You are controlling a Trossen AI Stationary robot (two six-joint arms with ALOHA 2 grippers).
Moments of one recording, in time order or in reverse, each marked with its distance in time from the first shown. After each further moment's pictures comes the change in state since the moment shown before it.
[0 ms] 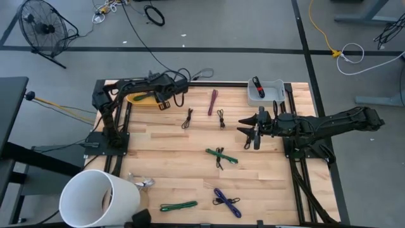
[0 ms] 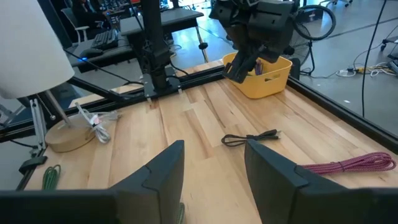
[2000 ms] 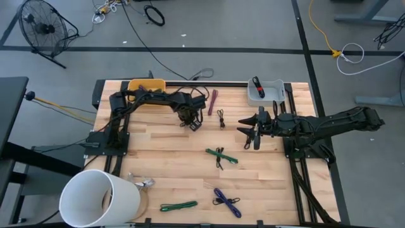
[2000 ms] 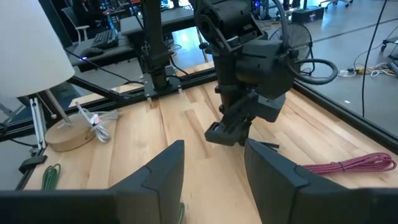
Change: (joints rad) left arm -0.214 0.175 0.035 0.375 0.708 -0.446; right arm 0.000 0.002 0.000 0.002 0.000 -0.003
